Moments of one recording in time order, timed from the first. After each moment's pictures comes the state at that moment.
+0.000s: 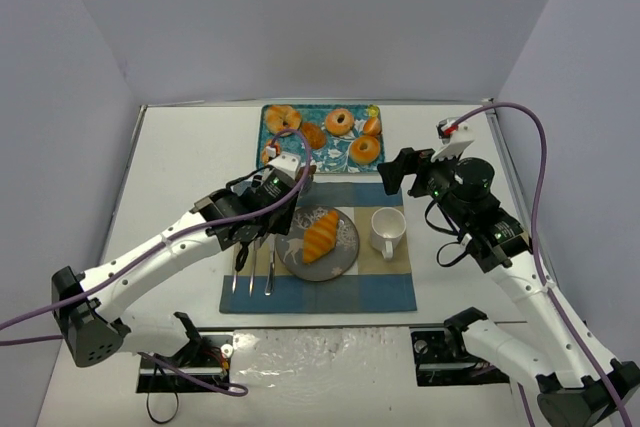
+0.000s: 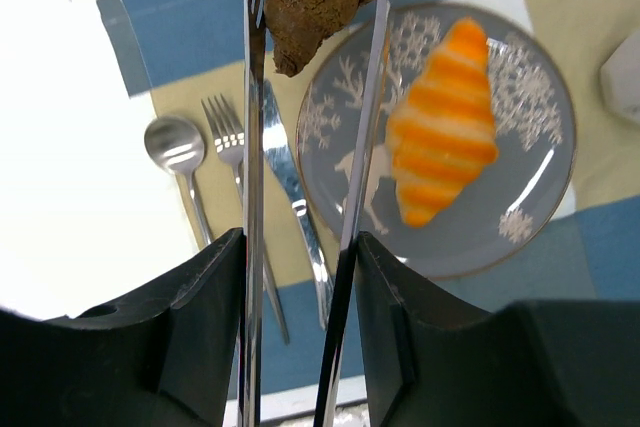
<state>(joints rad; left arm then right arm) -0.88 1.29 1.26 -0.87 -0.43 -0.43 0.43 0.87 0.93 -0.24 0.00 0.28</state>
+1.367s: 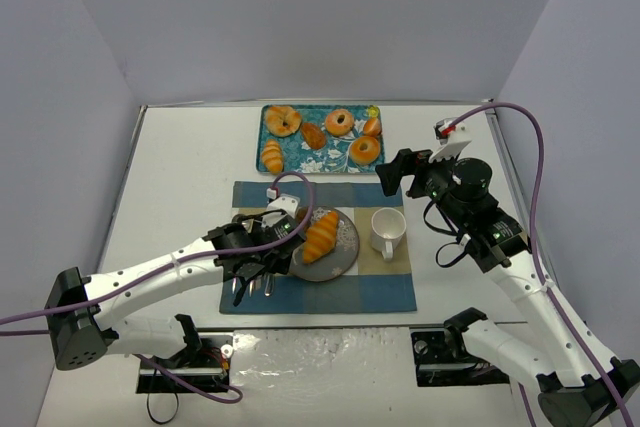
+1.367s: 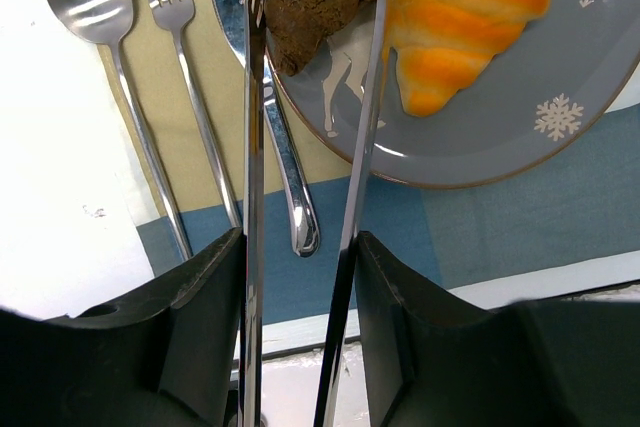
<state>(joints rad) -1.05 1.22 1.00 -0.90 -0.45 -0.67 0.44 0.88 0.93 -0.24 -0.01 0.28</state>
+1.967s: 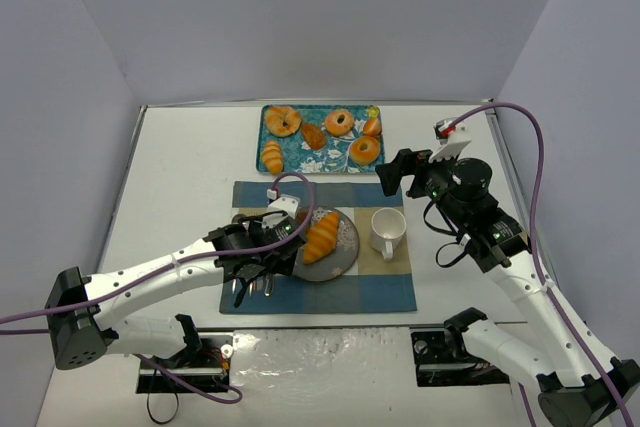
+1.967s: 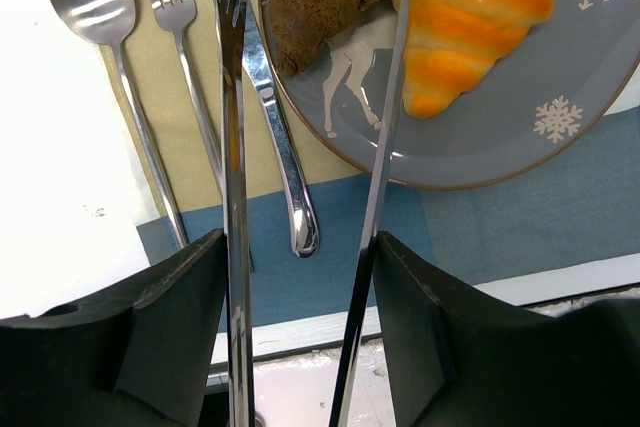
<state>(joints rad) -1.06 1.22 1.00 -0.90 -0.46 -0.68 0.44 0.88 0.93 -0.24 -0.01 0.28</state>
